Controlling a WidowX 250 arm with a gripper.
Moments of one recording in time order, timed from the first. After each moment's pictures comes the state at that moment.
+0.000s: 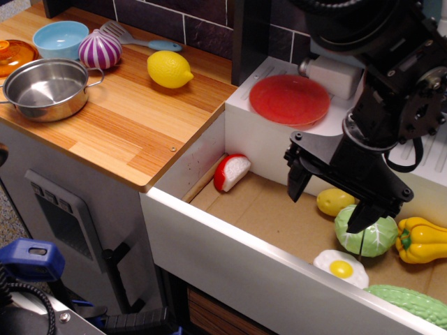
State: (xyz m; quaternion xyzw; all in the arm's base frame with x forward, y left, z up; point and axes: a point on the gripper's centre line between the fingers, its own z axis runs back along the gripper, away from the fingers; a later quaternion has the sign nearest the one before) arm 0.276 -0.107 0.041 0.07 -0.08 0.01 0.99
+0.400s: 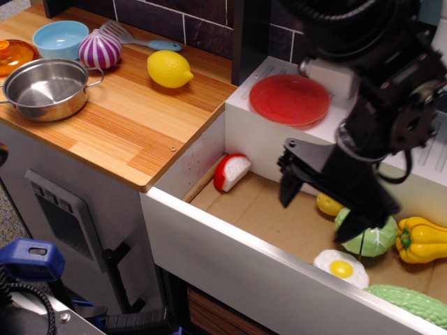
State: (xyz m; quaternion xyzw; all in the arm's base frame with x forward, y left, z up) arm 0.268 -0.085 0.031 0.10 -0.05 -0.05 0.99
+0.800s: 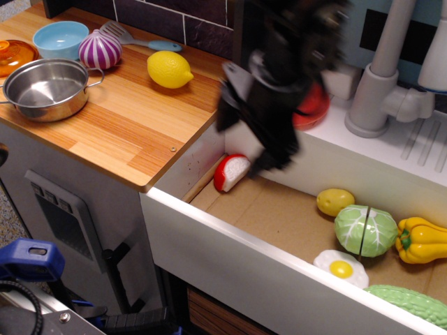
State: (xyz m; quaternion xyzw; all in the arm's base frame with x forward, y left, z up) arm 0.281 0.000 0.065 0.15 -0.05 -0.21 0.96
